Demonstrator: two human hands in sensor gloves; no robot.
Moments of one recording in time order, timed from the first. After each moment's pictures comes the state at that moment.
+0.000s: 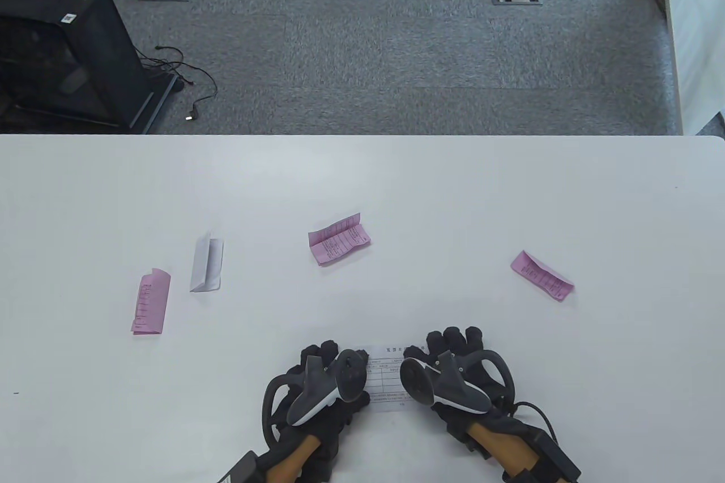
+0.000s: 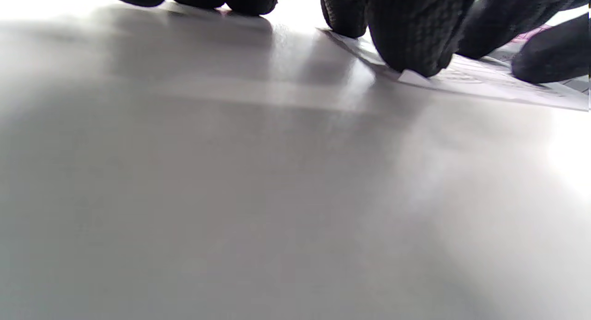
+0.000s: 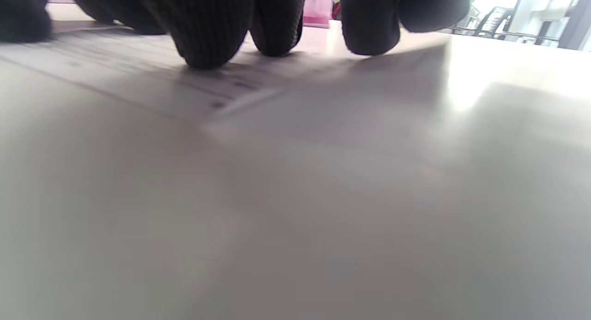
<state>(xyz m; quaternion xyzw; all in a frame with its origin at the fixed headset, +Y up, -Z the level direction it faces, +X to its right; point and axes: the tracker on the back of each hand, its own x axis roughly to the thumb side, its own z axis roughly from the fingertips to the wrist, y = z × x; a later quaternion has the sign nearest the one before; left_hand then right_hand) -0.081 -0.776 -0.196 -0.20 -0.05 0.06 0.98 0.118 -0.767 -0.214 -0.17 -0.07 -0.98 0.08</state>
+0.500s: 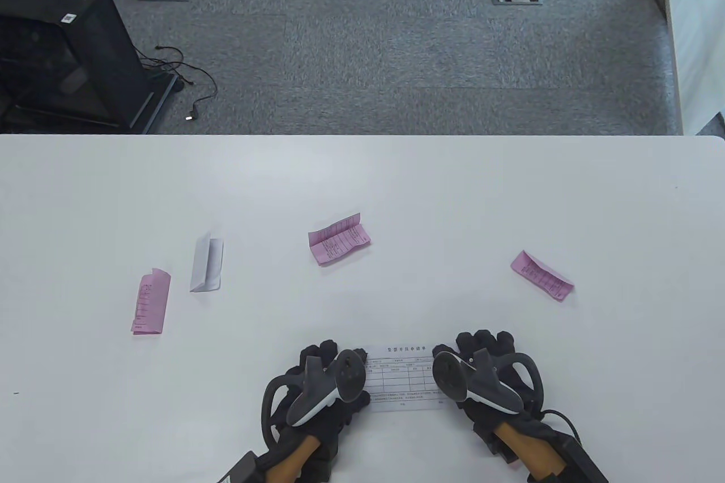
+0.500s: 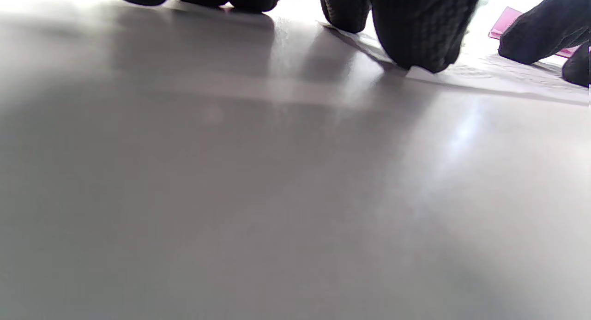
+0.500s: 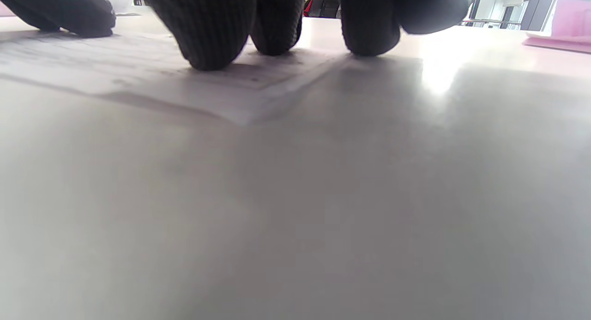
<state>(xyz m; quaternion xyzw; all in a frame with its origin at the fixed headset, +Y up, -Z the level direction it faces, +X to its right) -0.082 -0.776 -0.196 -0.21 -0.05 0.06 0.98 0.151 -0.767 -0.214 -0.14 -0.08 -0.99 0.05</state>
